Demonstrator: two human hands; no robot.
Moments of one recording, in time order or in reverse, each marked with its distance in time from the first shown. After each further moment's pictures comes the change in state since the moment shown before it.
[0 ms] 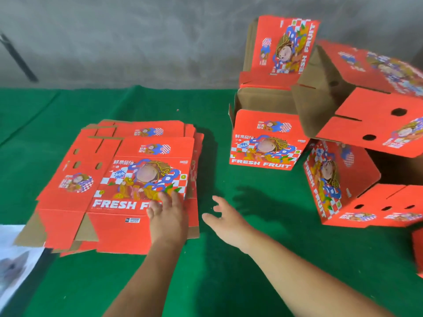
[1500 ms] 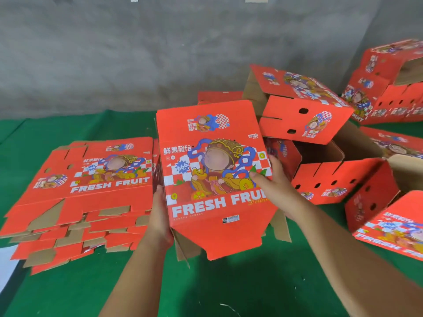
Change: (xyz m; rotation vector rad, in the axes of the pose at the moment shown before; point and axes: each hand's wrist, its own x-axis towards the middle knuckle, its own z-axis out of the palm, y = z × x) left_hand -0.071 0.054 -0.046 -1.865 -0.551 -0.137; right_hand -0.129 0.030 -0.167 0.200 0.543 -0.229
